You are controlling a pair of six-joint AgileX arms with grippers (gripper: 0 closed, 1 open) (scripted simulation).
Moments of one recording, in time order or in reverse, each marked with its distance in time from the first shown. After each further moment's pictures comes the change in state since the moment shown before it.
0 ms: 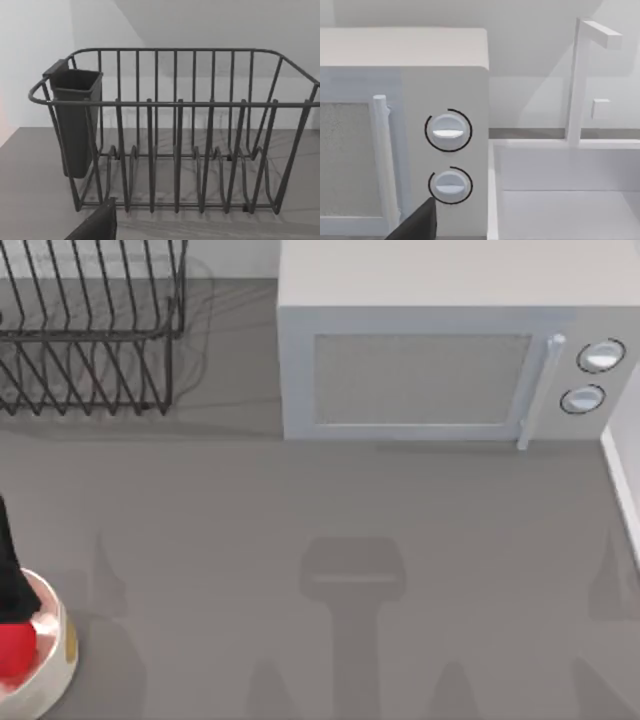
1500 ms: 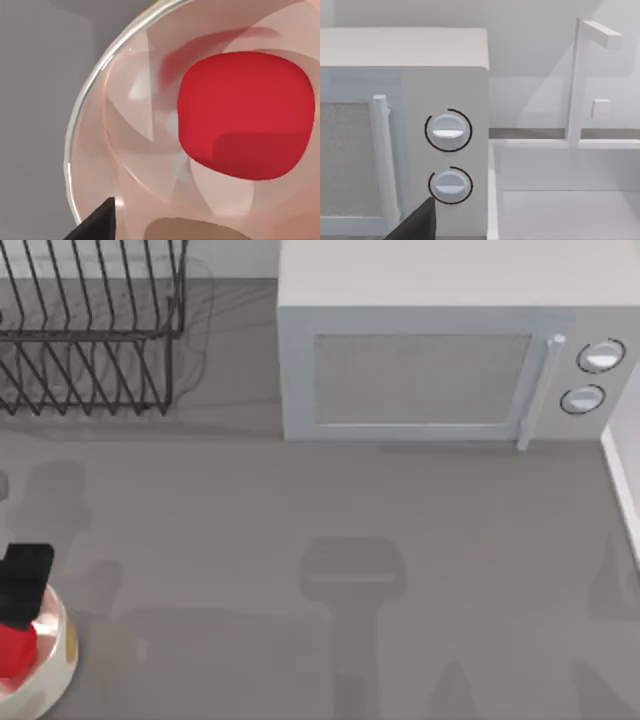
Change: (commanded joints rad) left arm 0.034 1.372 0.889 -1.088 0.000 0.051; right arm 0.000 0.000 0.000 0.000 0.000 0.000
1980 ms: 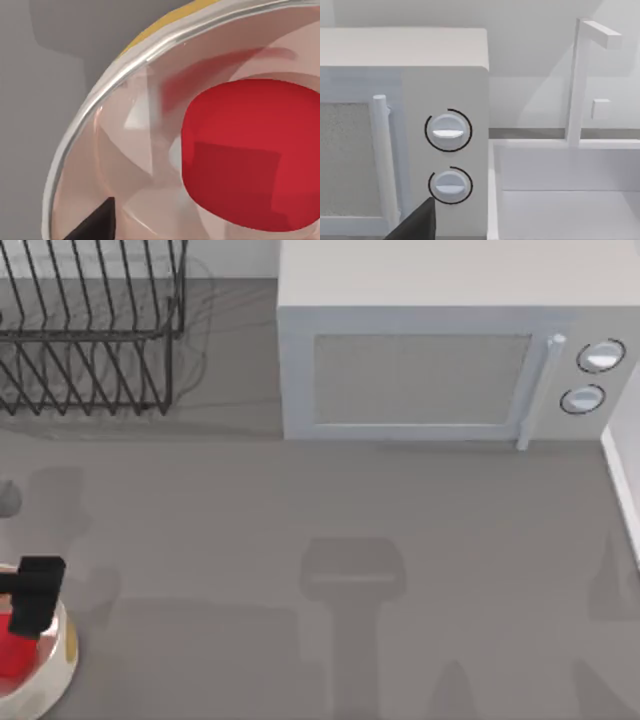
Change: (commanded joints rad) left arm -0.002 0.053 -0.071 0.118 0.000 0.002; right arm 0.000 0.000 0.000 0.000 0.000 0.000
